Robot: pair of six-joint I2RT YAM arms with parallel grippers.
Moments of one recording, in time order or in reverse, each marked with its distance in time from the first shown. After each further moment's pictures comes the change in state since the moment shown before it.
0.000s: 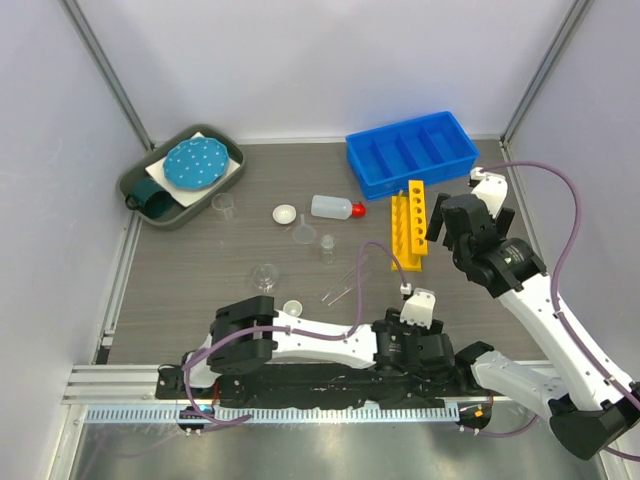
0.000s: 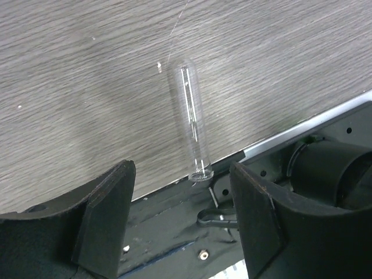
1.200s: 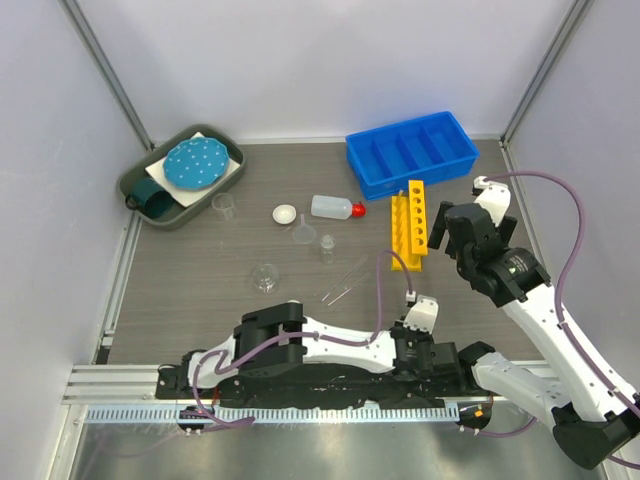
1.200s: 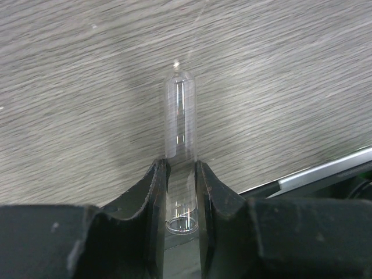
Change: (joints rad) left arm -0.002 0.214 0.166 -0.103 -0.055 -0.059; right arm 0.000 -0.066 -0.048 -0.013 -0.018 0.016
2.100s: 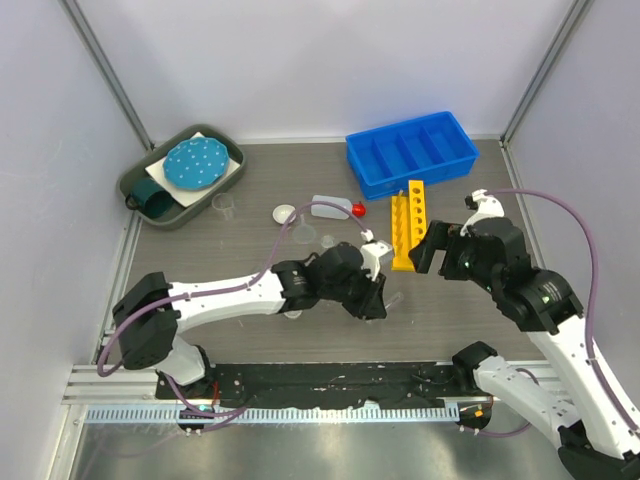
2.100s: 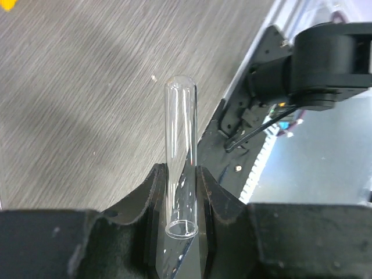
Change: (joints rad) left arm 0.396 -0.700 -0.647 0.471 0.809 0.655; right arm 0.000 -0.132 0.033 -0.060 -0.499 -0.004
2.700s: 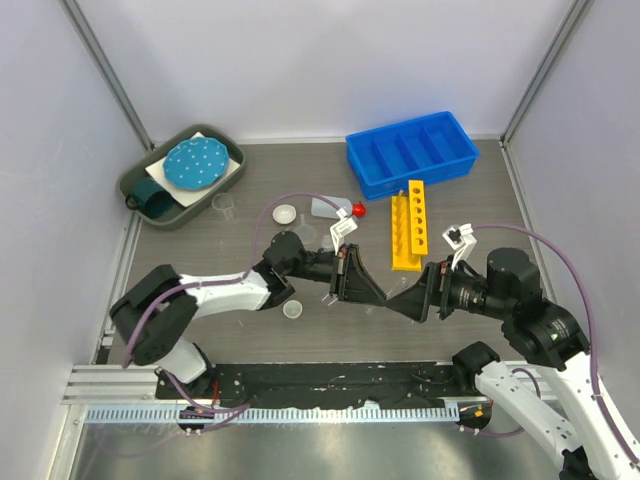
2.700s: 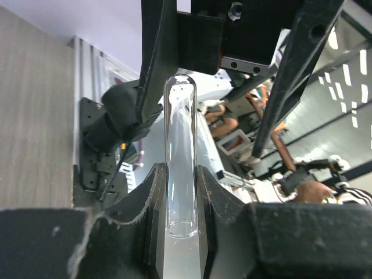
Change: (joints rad) left arm 0.266 -0.043 -0.343 1.106 0.721 -0.443; right arm 0.000 -0.236 -0.175 0.091 -0.668 0.050
